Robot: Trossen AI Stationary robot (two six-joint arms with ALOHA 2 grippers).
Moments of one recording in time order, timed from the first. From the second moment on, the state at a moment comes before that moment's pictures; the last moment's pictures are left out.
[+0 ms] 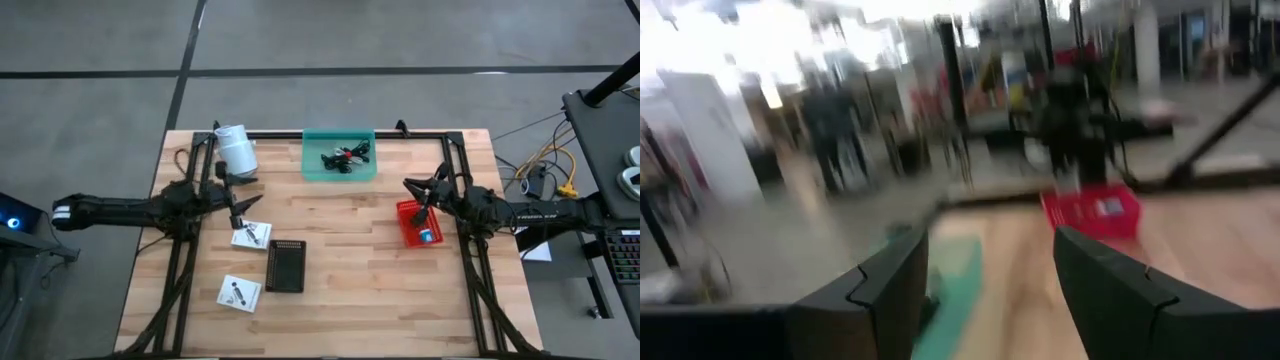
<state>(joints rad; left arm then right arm) 0.09 0.50 0.15 0.40 -0.19 0.21 -0.07 0.34 0.02 0.35 0.43 -0.14</state>
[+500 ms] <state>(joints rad) 0.09 0.85 0.50 -0.53 -0.03 -0.23 -0.07 0.37 0.02 0.32 0.43 -0.18</state>
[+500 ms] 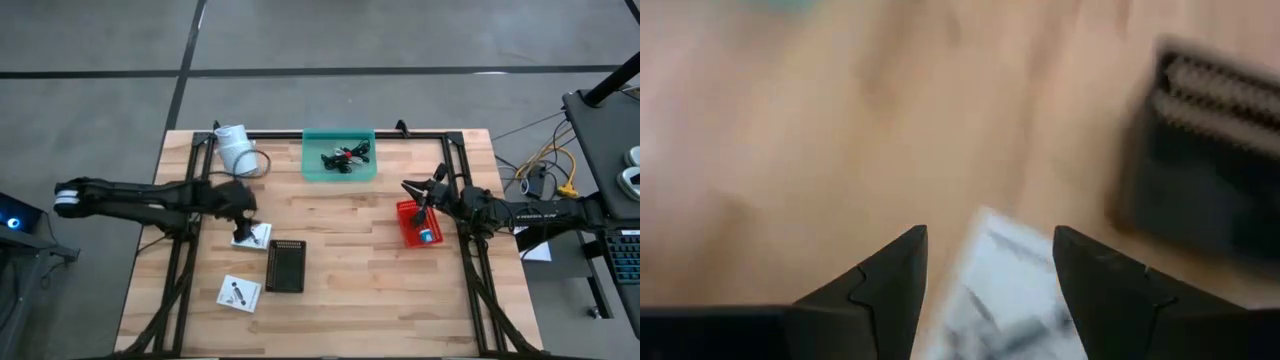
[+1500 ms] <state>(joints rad) 0.08 1.22 0.58 -0.64 -0.09 -0.25 -0.08 0.37 0.02 0.36 0.43 -0.22</state>
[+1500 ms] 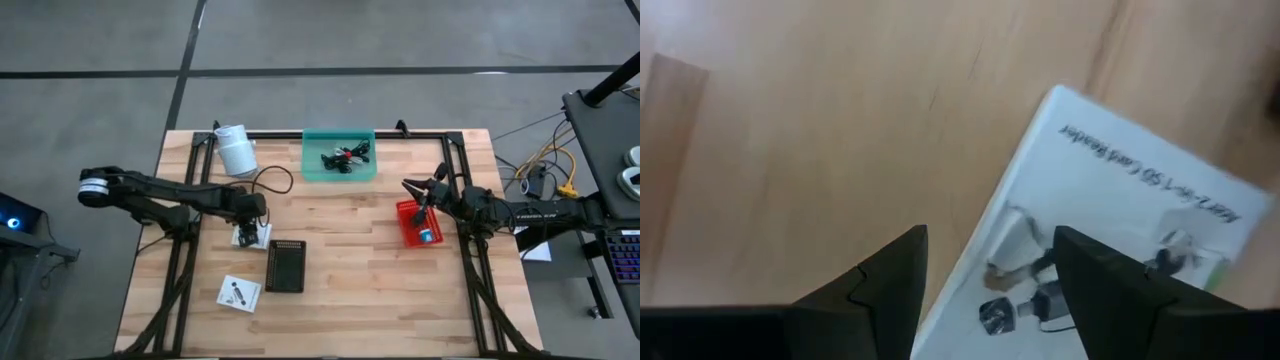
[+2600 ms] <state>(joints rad) 0.08 1.37 0.78 -0.89 -0.09 -0.05 -0.08 0.38 0.02 0.34 0.42 -0.26</state>
